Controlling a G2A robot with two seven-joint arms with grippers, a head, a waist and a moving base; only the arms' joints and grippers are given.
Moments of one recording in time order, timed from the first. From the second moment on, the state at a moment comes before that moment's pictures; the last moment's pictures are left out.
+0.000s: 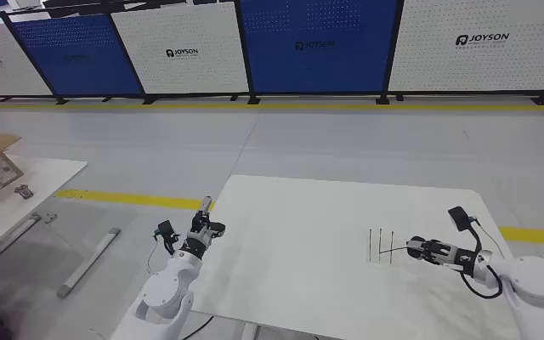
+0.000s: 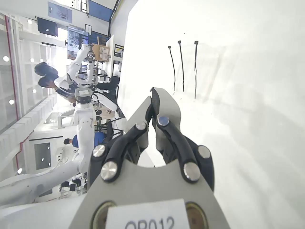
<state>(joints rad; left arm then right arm) 1.73 -1.15 -1.60 -1.80 -0.42 0.00 0.00 -1.10 -1.02 1.35 -1.24 0.00 -0.09 1.10</state>
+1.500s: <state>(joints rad) 1.73 -1.15 -1.60 -1.80 -0.42 0.00 0.00 -1.31 -1.07 1.30 -1.42 0.46 -0.34 0.85</state>
